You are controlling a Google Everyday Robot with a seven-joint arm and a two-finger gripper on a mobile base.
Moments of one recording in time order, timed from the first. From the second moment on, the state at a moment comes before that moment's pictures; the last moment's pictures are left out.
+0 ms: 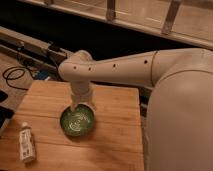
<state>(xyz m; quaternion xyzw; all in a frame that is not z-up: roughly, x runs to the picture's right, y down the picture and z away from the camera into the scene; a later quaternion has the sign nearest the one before) -0.103 0.094 0.694 -0.26 0.23 0.64 0.68</state>
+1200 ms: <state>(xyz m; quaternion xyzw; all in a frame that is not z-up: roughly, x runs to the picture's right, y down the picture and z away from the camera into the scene) -0.233 0.065 0.664 -0.22 0.13 0.61 0.75</state>
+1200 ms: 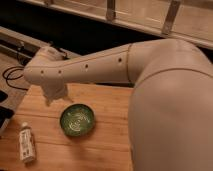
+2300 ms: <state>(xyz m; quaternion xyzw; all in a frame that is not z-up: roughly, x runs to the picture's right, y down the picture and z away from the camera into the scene) -0.338 0.113 0.649 -0.24 0.09 0.52 0.82</state>
